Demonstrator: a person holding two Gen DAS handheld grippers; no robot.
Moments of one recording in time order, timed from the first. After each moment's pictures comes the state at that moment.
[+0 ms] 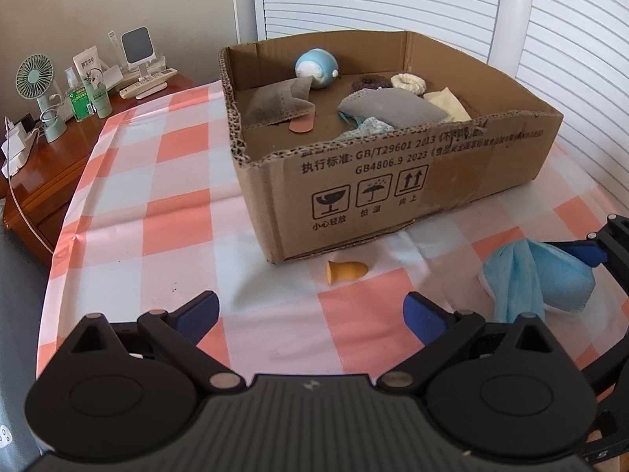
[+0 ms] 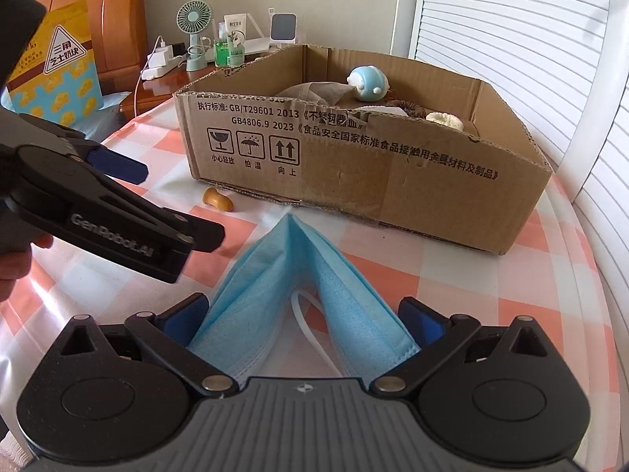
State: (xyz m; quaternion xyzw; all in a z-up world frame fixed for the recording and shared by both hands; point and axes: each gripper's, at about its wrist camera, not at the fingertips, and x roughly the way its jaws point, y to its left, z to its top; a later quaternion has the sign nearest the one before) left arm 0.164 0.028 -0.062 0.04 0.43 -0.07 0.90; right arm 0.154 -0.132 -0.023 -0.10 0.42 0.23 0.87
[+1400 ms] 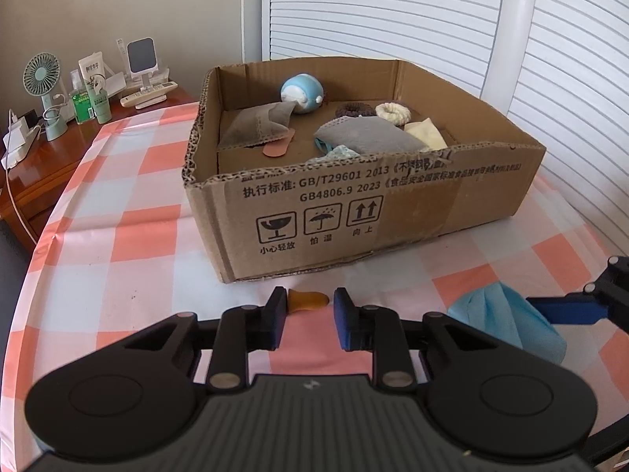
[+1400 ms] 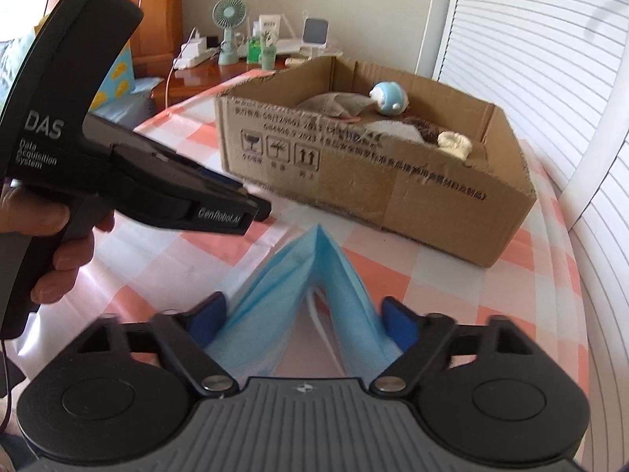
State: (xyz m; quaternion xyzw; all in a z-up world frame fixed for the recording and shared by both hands) left arm 0.159 0.005 -0.057 0.00 0.39 -0.06 0.92; right arm 0.132 -0.143 0.002 -0.14 0.40 0.26 0.87
